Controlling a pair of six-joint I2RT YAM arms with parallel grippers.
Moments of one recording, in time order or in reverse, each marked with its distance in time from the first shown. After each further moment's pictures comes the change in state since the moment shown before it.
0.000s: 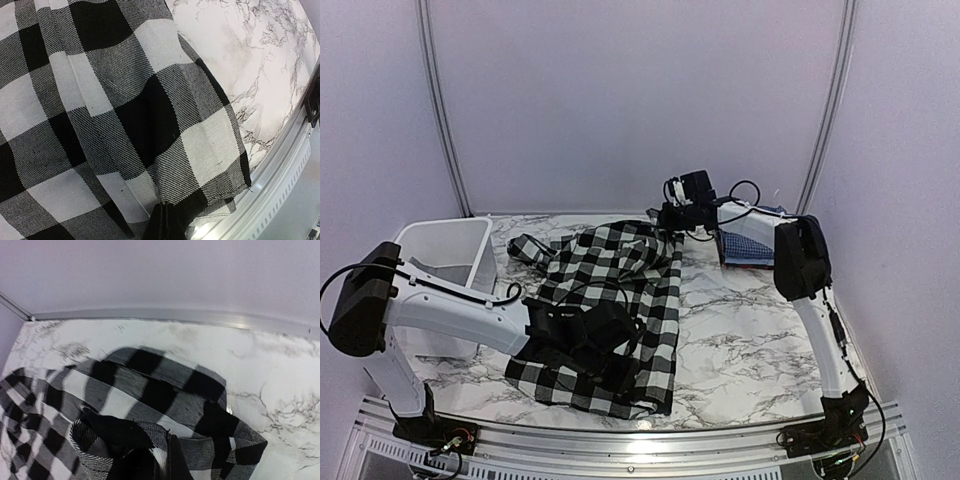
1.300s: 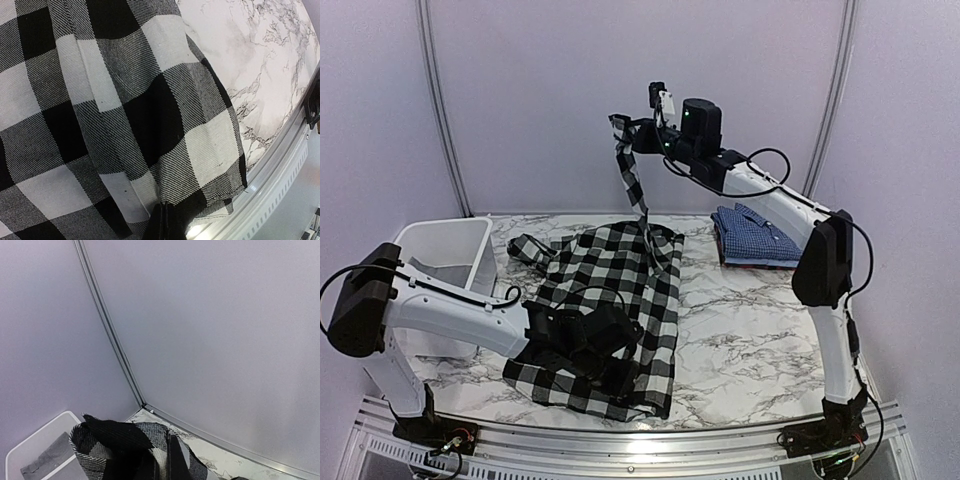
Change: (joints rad) left arm -0.012 -0.001 -0.010 -0.004 0.010 -0.060; right arm 0.151 -0.271 0.110 0.294 -0.092 -0.039
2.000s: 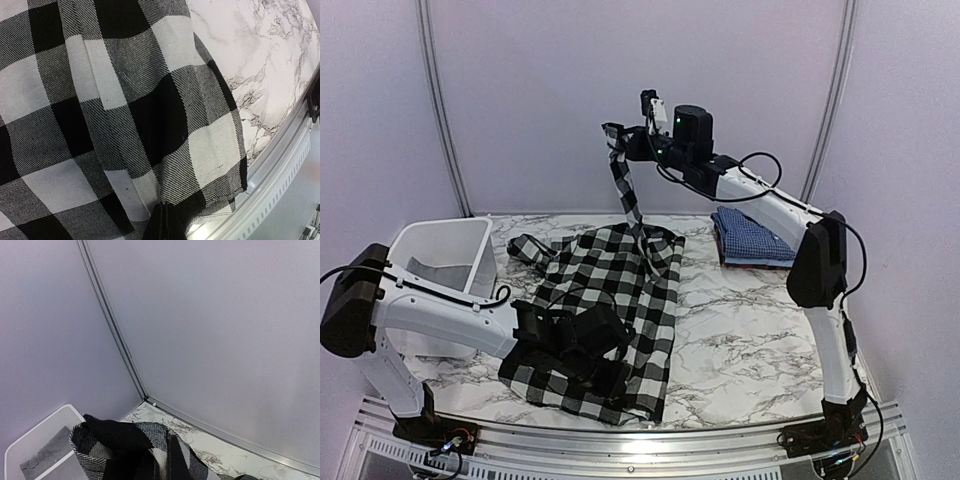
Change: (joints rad) left arm 0.000 -0.061 -0.045 -0.027 0.003 -0.008; right arm 0.023 0.032 0.005 0.003 -0.003 0.000
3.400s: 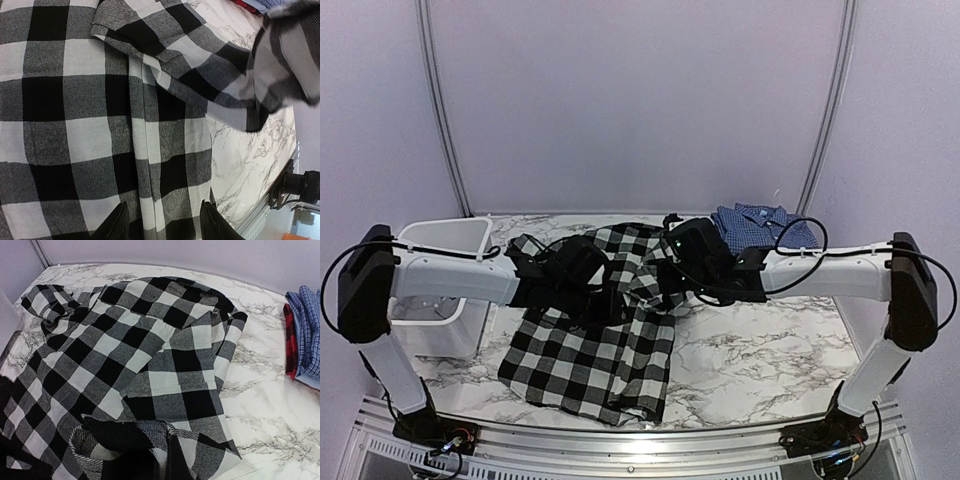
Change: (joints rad) left arm 0.318 0.034 0.124 0.073 0.051 -0.003; right arm 0.275 -0.635 -1.159 -0.157 0.659 0.095
